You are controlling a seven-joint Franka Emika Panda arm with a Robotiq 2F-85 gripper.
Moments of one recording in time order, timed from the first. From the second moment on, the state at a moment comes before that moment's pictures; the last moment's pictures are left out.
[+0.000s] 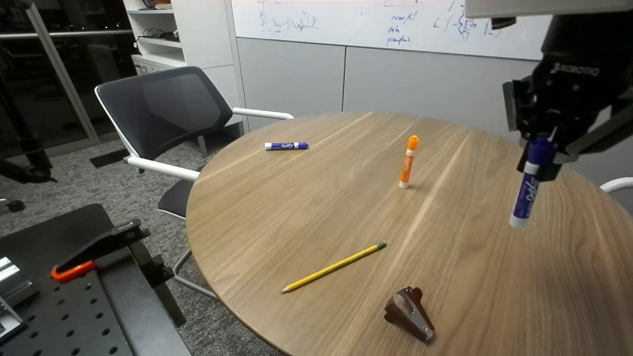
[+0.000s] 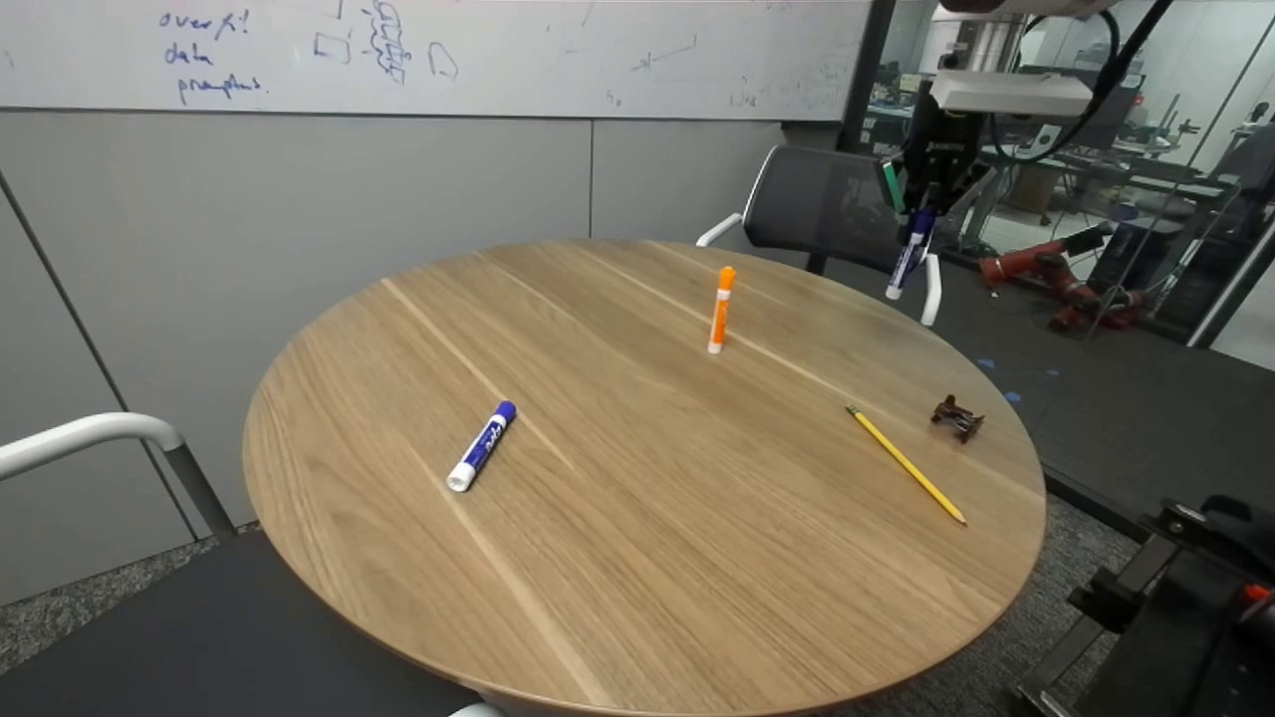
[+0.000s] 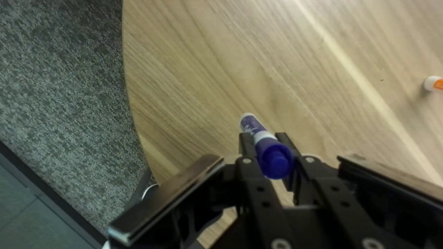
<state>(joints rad) -0.20 0.80 -0.13 -1.33 0.04 2.11 0.26</state>
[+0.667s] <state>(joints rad) -0.32 1.14 -0.14 -0.87 0.07 1.86 0.27</state>
